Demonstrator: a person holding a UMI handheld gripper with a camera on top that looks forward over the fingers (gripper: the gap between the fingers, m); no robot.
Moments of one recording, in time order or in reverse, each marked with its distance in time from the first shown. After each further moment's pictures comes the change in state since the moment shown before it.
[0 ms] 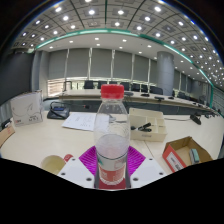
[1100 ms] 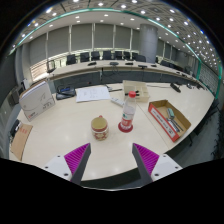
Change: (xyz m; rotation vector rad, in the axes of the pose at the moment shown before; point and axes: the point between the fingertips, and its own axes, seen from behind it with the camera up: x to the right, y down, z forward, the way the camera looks) arm -0.121 0.010 -0.279 -0.386 0.171 0.141
